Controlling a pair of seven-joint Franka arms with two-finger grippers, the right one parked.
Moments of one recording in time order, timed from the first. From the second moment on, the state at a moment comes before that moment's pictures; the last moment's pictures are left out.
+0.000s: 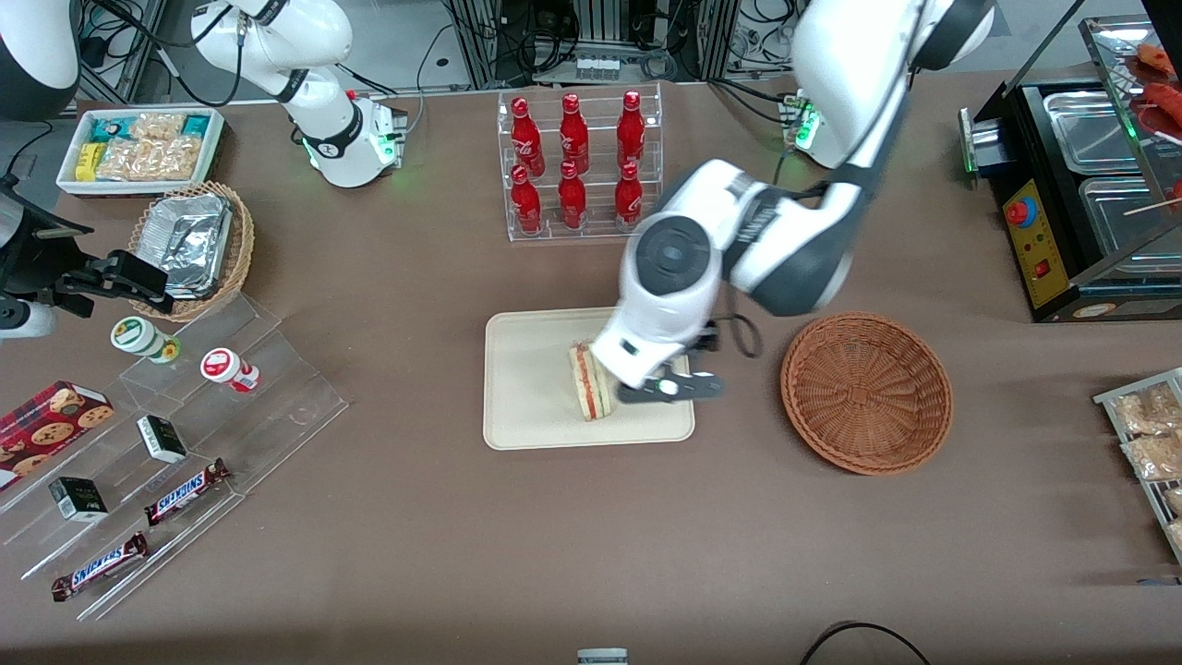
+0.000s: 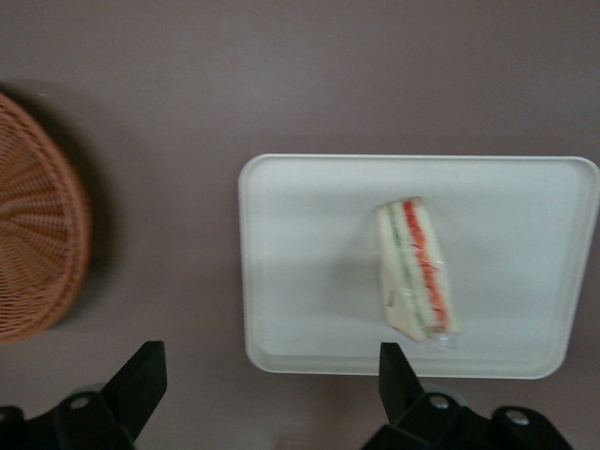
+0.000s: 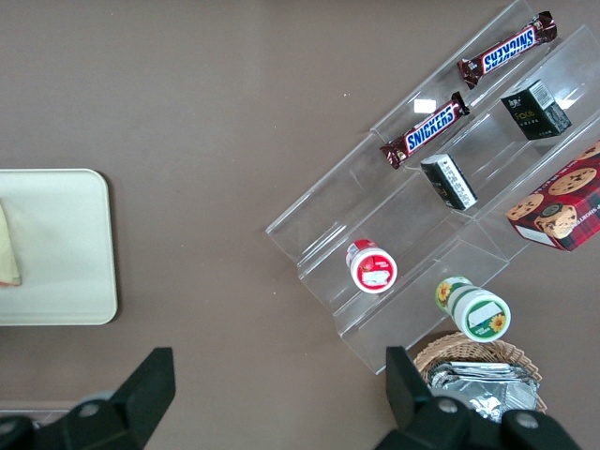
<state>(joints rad) -0.52 0.64 -0.11 -1.09 0.03 1.61 -0.65</state>
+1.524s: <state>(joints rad) 0.02 0.05 -0.10 -1.48 0.09 1.35 0.01</state>
